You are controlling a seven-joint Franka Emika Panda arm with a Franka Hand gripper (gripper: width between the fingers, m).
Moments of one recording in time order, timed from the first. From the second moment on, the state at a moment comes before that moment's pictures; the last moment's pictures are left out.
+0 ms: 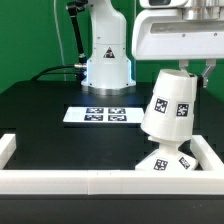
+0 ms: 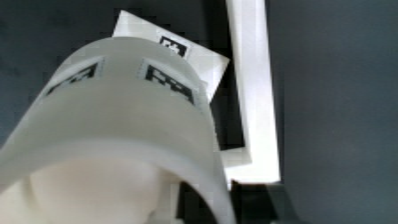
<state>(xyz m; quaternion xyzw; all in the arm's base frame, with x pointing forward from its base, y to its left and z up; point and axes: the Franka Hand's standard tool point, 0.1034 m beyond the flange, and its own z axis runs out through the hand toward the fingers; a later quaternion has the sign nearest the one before) 0.594 0.116 0.146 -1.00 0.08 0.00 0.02</state>
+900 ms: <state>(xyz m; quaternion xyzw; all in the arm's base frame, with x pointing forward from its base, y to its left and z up) 0.590 0.107 0.189 -1.00 0.08 0.03 0.03</state>
